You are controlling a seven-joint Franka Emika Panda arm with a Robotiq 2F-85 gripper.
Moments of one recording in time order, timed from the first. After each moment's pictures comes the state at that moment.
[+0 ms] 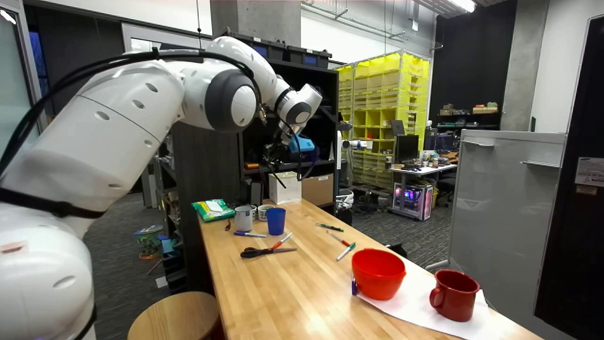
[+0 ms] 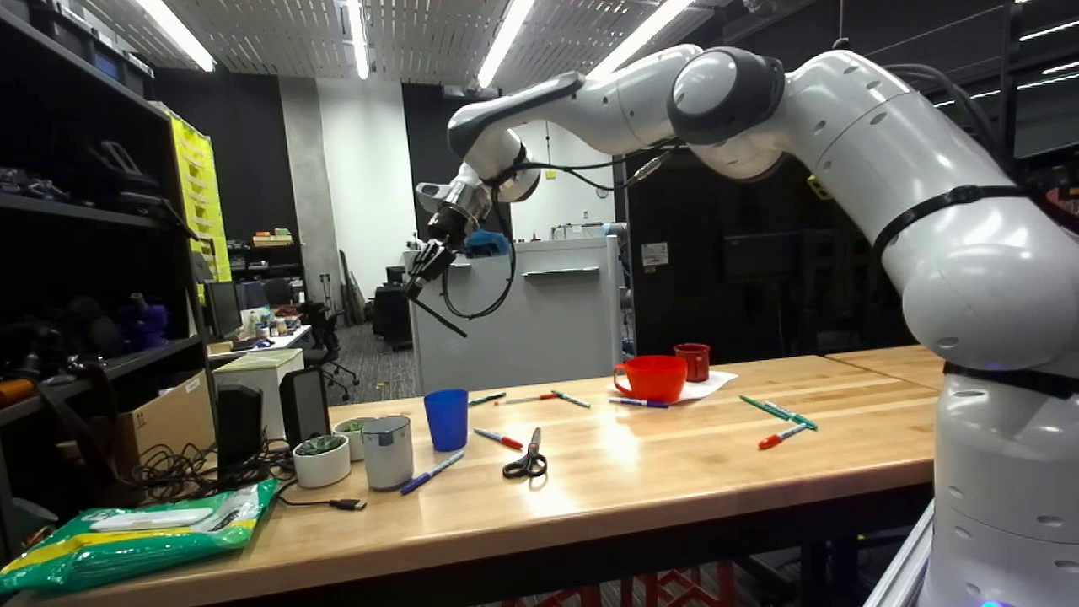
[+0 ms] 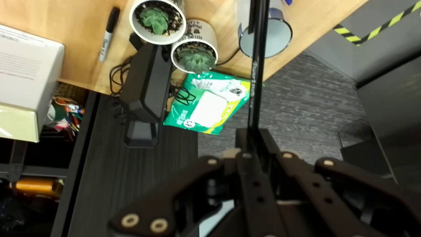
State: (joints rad) arm -0.13 0.63 0.38 -1.14 0.48 1.82 -1.52
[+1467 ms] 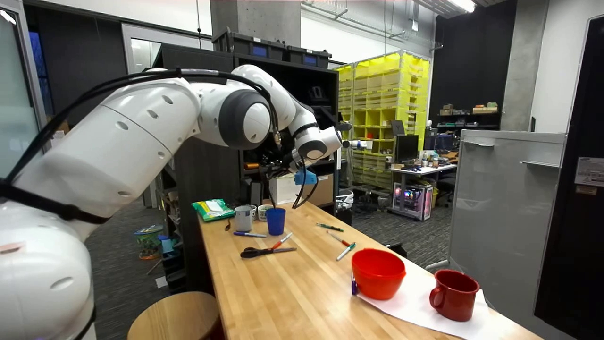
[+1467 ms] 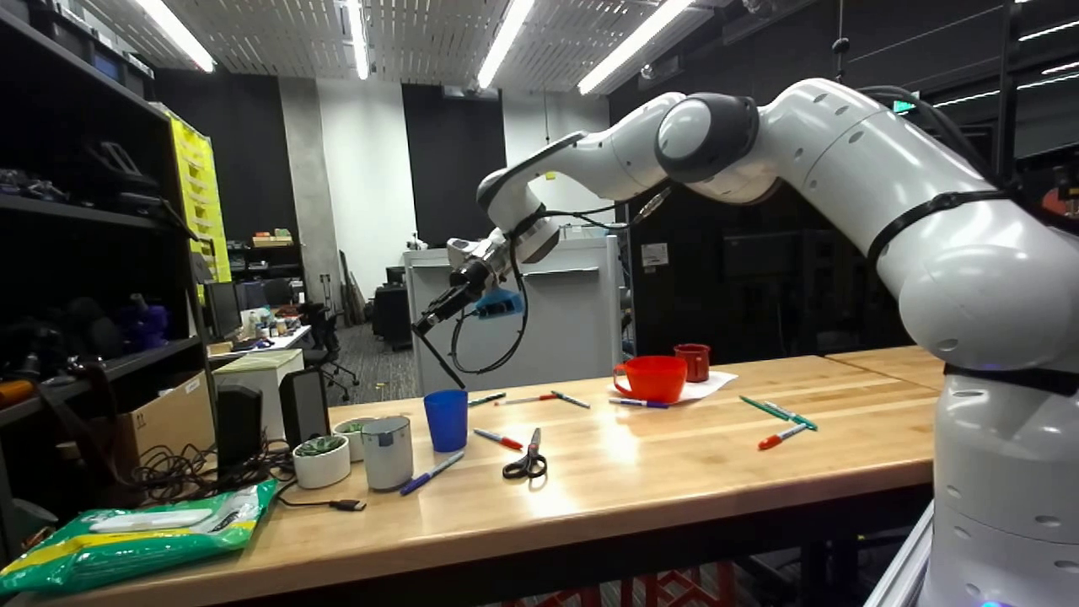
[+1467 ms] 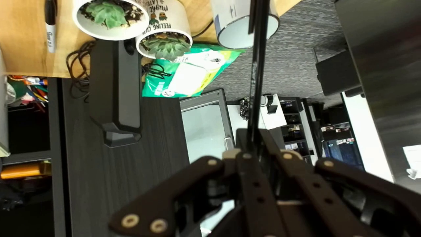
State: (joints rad) arm -0.14 0.74 0.26 -1.20 0.85 1.72 -1.71
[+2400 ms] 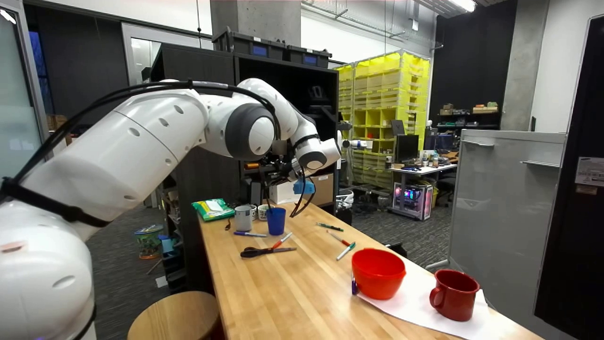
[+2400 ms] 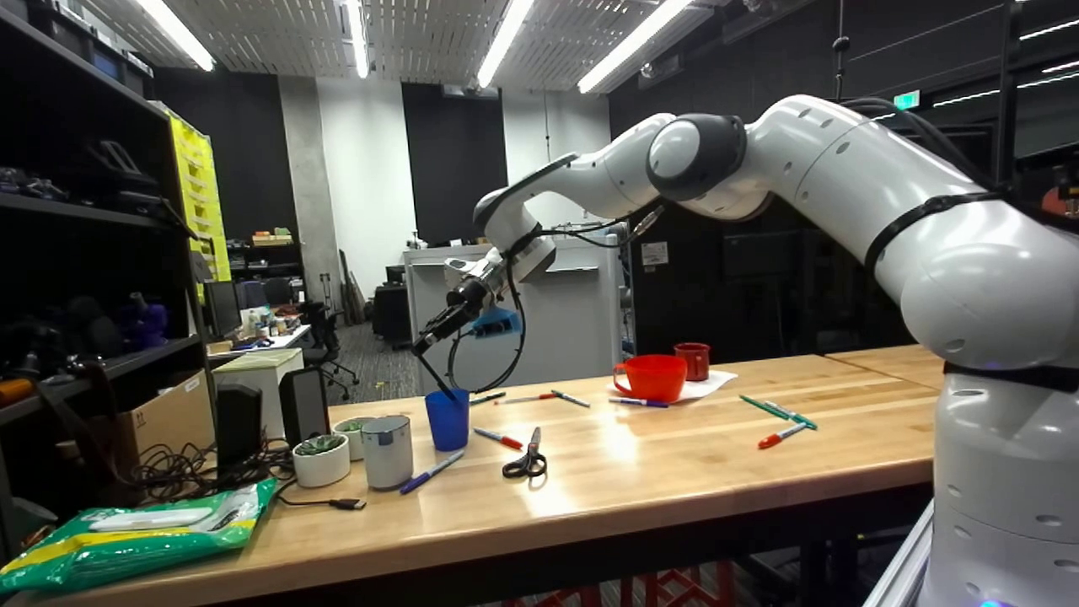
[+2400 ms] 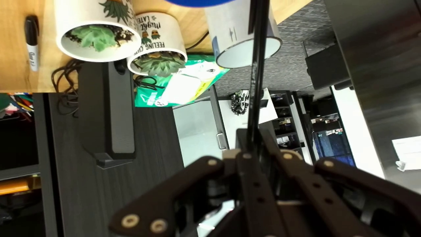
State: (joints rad) arm -0.13 0.82 0.26 -1.17 0.86 1.70 -1.72
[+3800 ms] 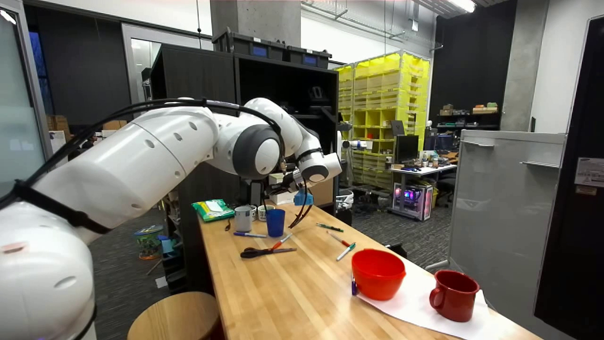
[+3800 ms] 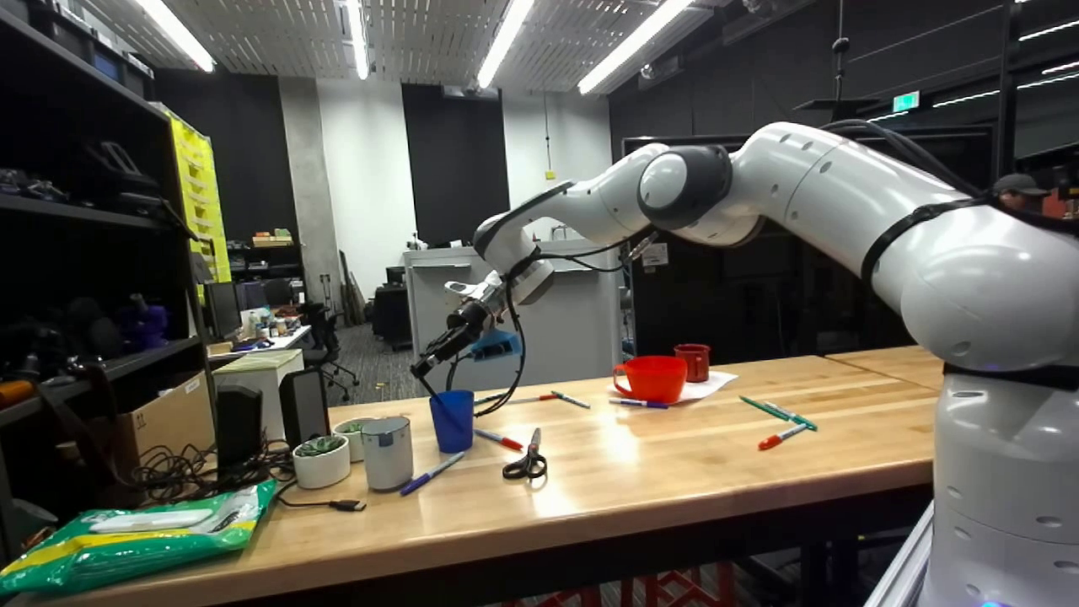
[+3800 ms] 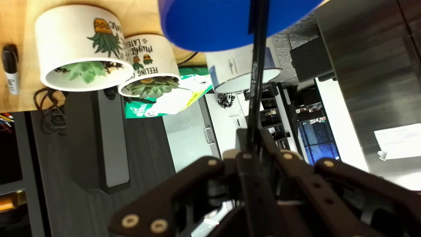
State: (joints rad) arm -0.13 0.94 0.26 -1.07 0.86 1.64 -1.74
